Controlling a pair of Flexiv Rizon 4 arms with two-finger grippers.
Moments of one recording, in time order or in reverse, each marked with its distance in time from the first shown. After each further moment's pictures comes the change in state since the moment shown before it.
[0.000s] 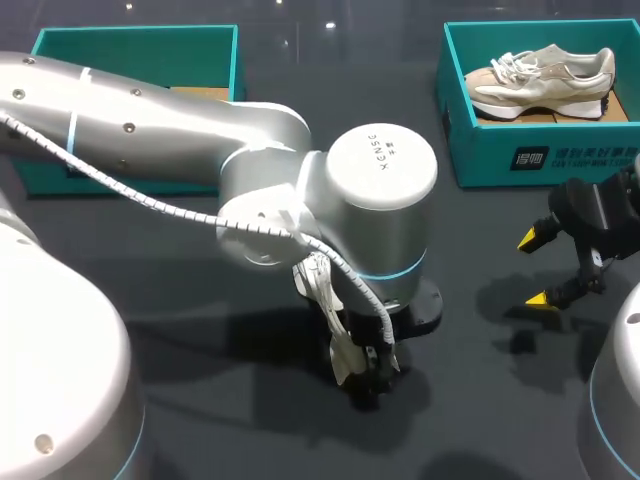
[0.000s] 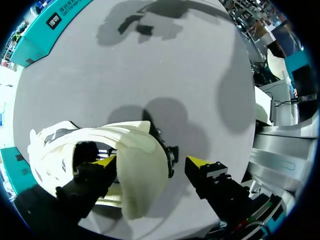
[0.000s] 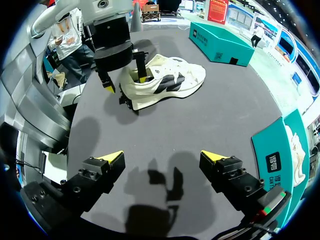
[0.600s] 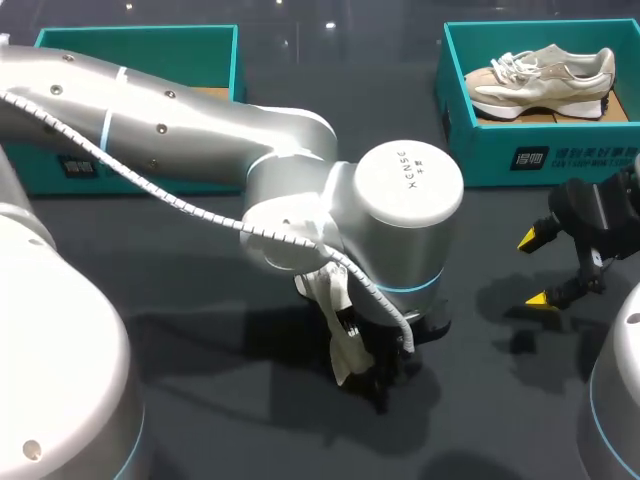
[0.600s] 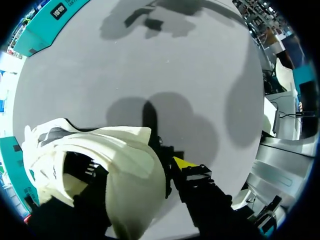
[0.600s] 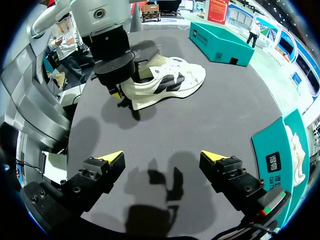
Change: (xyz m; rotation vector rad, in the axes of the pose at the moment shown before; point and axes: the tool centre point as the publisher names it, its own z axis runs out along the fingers) left arm 0.004 -0.010 0.015 -0.031 -0.018 -0.089; right arm 0.000 0.000 0.000 0.000 0.000 0.000
